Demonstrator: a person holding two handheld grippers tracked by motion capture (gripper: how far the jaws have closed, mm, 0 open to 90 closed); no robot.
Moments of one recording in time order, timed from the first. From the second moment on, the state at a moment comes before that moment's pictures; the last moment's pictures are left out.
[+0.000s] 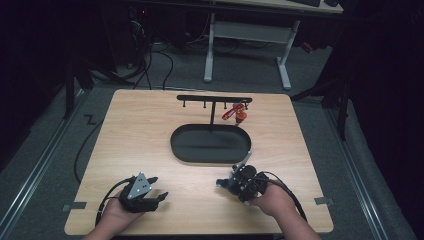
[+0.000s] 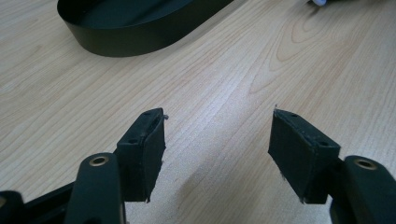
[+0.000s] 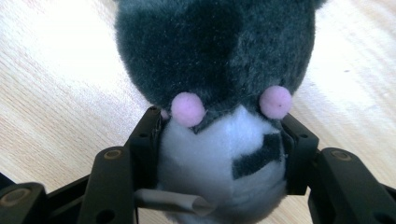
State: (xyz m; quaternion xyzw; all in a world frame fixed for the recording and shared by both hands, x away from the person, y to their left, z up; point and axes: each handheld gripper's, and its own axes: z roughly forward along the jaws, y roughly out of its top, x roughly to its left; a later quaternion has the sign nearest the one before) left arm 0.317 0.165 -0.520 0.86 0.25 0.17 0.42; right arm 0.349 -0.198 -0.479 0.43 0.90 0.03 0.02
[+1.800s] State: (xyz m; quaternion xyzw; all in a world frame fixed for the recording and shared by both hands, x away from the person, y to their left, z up) left arm 0.316 0.167 -0.519 0.86 0.26 0.16 0.41; right arm 0.431 -0.187 -0.361 0.50 0.86 0.08 0.04
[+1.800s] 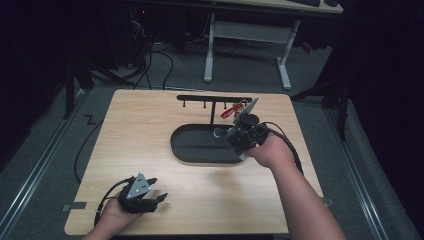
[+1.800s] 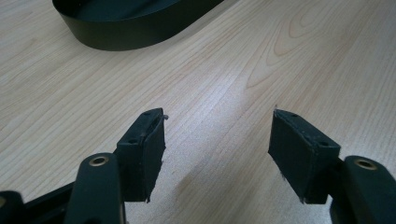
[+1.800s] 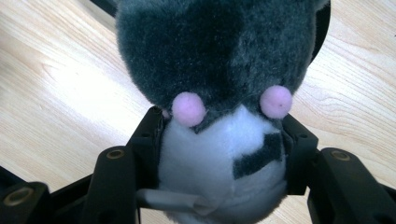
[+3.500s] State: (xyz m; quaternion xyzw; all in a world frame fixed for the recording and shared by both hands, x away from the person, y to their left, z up) left arm 0.314 0.165 -0.522 0.87 0.24 0.15 0.40; right arm 0.486 -0.187 -0.325 0.59 0.80 0.08 0.03
